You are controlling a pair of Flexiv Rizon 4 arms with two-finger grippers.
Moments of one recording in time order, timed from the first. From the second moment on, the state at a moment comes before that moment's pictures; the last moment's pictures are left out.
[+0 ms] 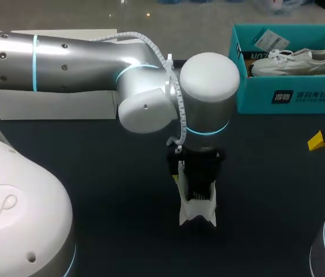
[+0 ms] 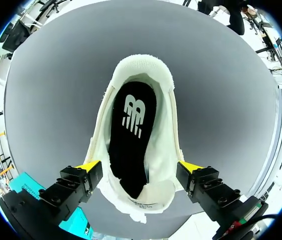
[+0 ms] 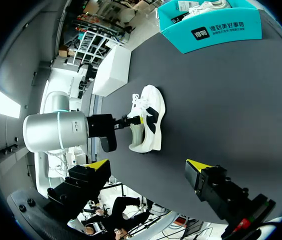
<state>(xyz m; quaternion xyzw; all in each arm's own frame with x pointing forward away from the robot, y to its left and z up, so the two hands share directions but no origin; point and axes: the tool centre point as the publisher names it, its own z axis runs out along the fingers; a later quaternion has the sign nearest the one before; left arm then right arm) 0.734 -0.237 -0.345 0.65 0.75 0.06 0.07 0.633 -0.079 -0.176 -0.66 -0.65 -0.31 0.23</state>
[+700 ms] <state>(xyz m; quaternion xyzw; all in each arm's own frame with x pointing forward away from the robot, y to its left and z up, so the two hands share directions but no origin) 0.783 -0.218 -0.290 0.64 0.75 0.09 0.10 0.633 -0.079 -0.176 -0.66 -0.65 -0.31 0.23</state>
